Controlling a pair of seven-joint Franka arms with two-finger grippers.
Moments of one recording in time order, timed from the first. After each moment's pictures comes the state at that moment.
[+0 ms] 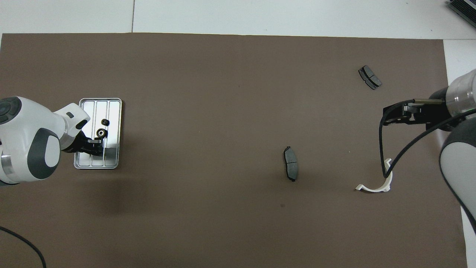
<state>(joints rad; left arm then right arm) 0.03 0.20 0.01 -2.14 -0.02 2.21 0.05 -0.02 -0.02 0.09 -1.65 -0.03 1.63 0.21</state>
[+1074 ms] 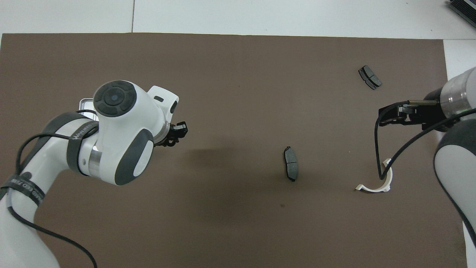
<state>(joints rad) -0.47 0.18 -0.02 -1.93 -0.05 2.09 -0.75 -0.01 -0.02 0.10 -1.65 -0.03 1.63 0.21</state>
